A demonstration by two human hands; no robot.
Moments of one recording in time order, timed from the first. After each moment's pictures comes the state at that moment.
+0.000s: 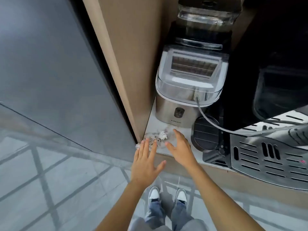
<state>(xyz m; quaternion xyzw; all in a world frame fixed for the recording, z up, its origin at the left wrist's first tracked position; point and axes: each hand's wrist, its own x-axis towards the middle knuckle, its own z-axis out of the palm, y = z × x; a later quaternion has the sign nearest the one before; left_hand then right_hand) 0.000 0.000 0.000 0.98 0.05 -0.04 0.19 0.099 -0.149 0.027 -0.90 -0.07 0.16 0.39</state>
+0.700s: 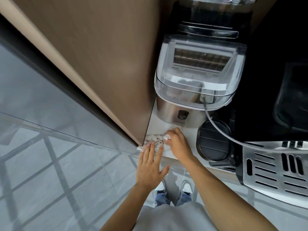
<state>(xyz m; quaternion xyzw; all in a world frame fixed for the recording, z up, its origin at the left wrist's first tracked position) 0.019 -0.005 -0.028 0.98 0.03 -0.13 0.12 0.146 -0.123 -0.009 -0.93 -0.15 0.17 0.29</state>
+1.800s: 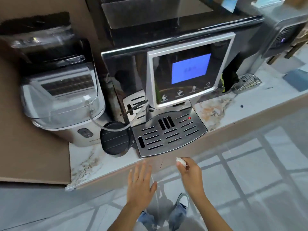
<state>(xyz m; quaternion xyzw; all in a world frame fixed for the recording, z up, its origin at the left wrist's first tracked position) -0.007 -0.177 -0.026 0.95 -0.23 -0.21 0.03 -0.046 -0.374 0.029 -0.80 0.32 -0.06 0.50</state>
